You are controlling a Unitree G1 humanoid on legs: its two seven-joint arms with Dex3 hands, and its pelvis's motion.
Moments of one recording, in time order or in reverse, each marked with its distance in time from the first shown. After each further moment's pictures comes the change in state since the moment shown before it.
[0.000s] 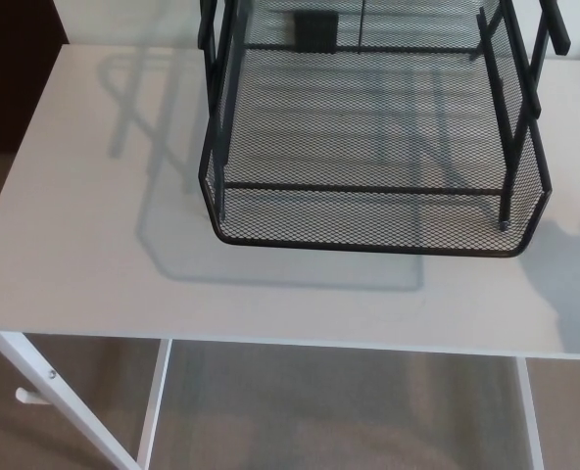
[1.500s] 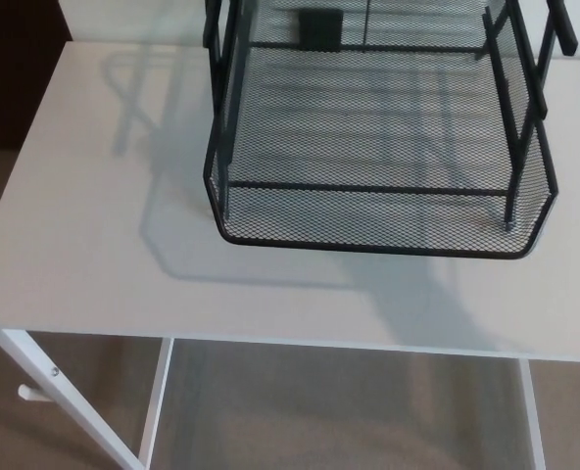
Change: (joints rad) left_arm 0.113 -0.018 -0.002 0.003 0.000 -0.075 -0.016; right_arm -0.636 0.283 -0.179 -0.127 -0.252 -0.281 -0.265
